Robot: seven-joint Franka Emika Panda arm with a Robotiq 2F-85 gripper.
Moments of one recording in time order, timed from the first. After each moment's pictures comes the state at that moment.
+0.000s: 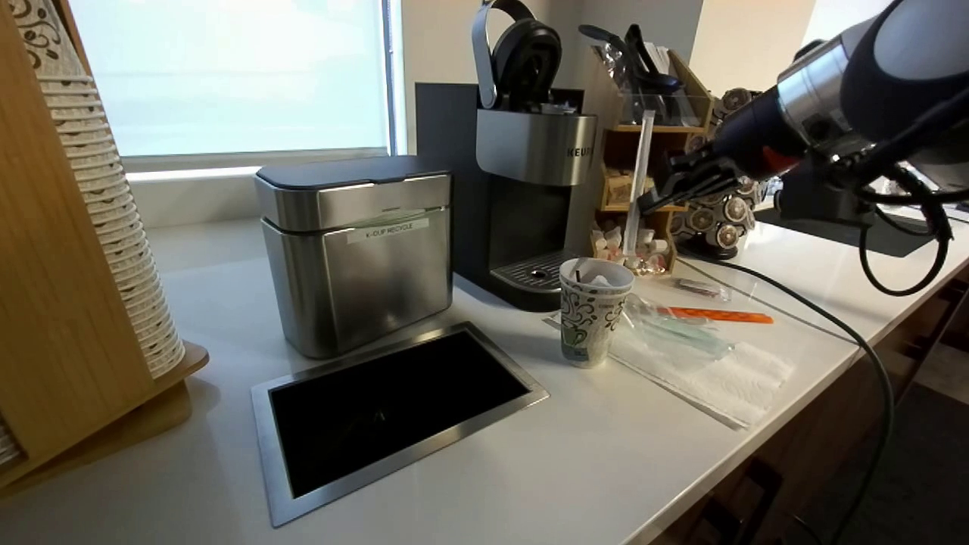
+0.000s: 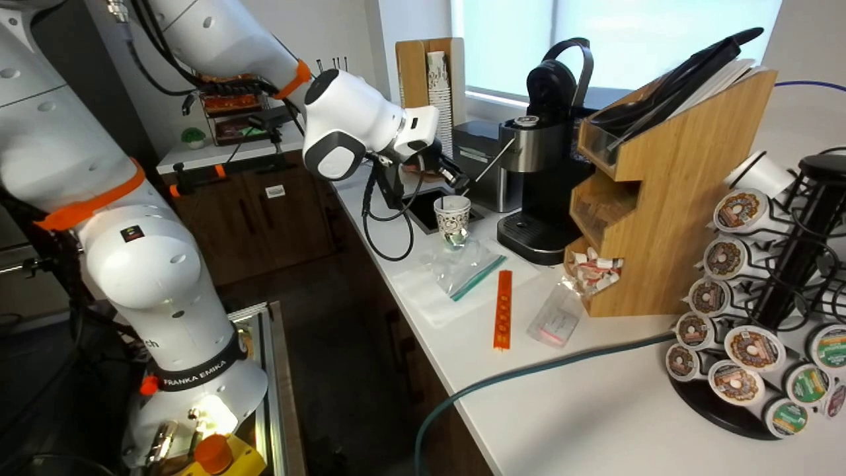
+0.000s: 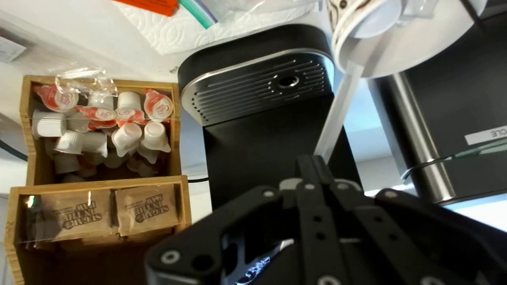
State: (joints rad) arm 0.32 -0.22 -0.05 -2.75 0.62 3.46 -0.24
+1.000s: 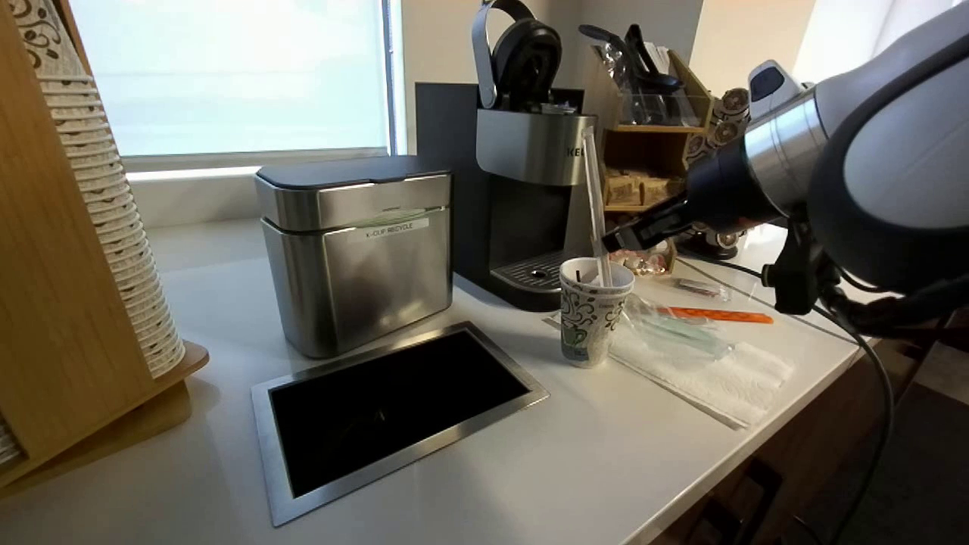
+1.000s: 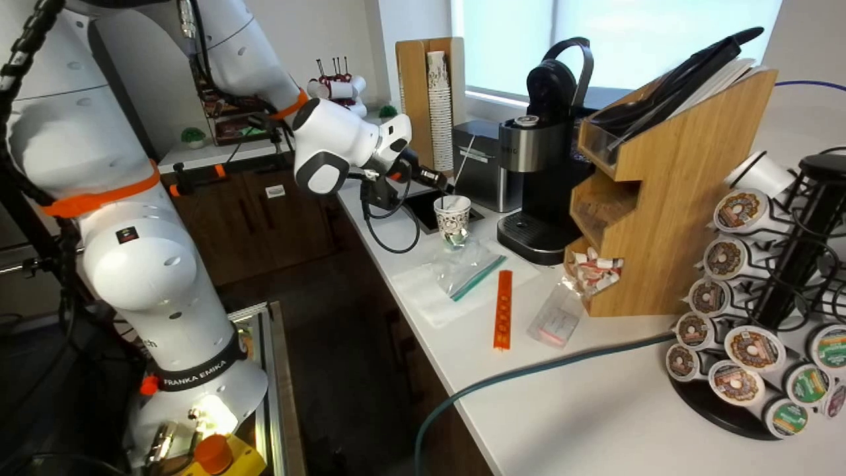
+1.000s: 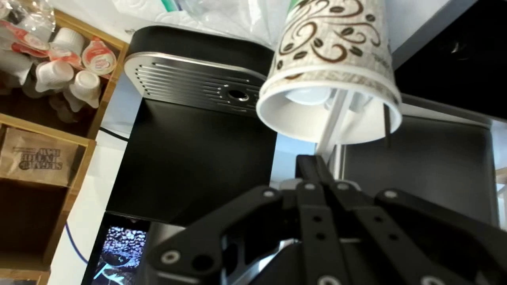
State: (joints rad) arm 0.27 -0.05 0.23 -2.74 0.76 3.70 -0.60
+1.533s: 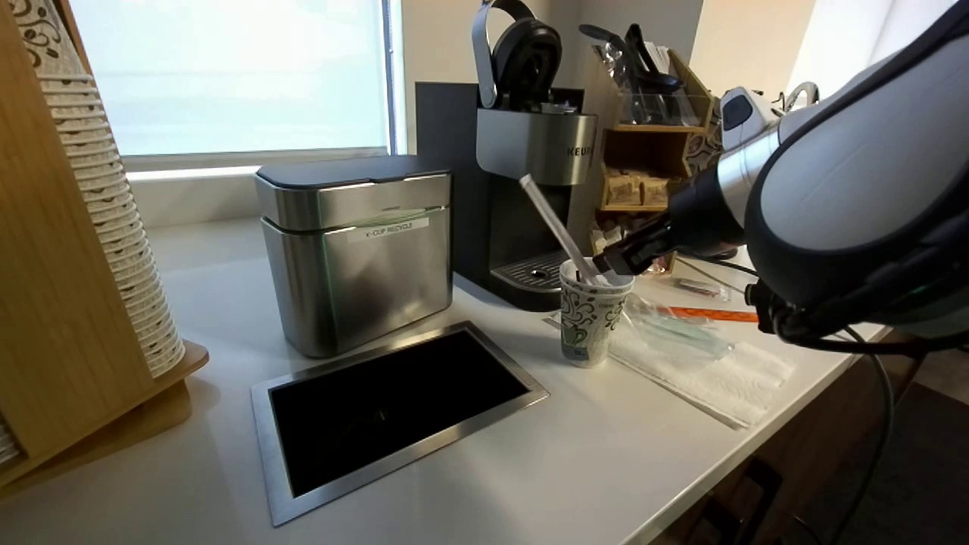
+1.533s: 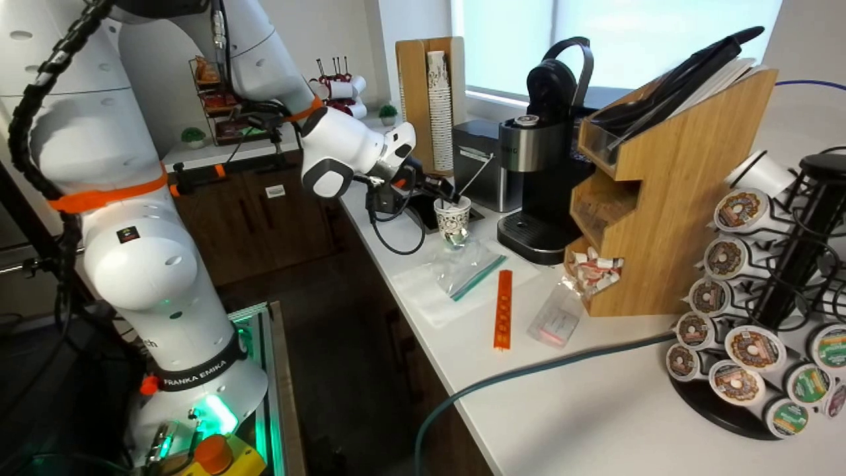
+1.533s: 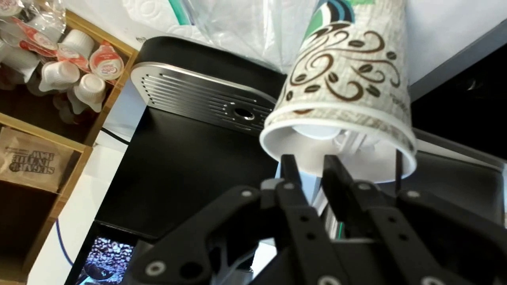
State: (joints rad) arm 0.28 0.05 0.25 -2.68 0.87 3.74 -0.77
